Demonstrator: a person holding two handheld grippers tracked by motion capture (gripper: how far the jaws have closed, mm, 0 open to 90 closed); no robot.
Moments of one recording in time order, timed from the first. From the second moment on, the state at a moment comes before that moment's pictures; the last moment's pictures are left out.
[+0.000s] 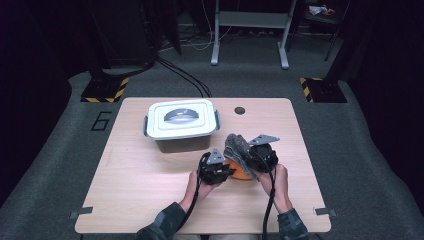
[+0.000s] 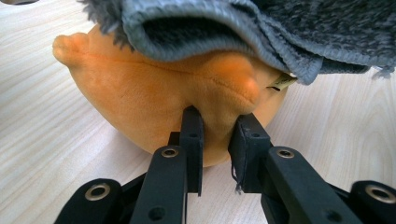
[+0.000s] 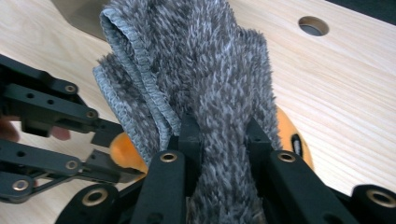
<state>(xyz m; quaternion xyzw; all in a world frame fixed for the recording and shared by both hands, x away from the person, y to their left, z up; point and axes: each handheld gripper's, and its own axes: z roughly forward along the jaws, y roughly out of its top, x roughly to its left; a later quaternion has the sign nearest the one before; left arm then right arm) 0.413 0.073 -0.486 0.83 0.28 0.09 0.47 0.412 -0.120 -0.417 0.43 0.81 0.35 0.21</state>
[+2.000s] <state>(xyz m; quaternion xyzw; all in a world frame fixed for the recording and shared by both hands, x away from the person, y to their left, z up) 0.414 0.077 -0.492 0.83 0.28 0.08 0.47 0.399 -0.202 -0.417 0.51 0.74 0.38 0.22</state>
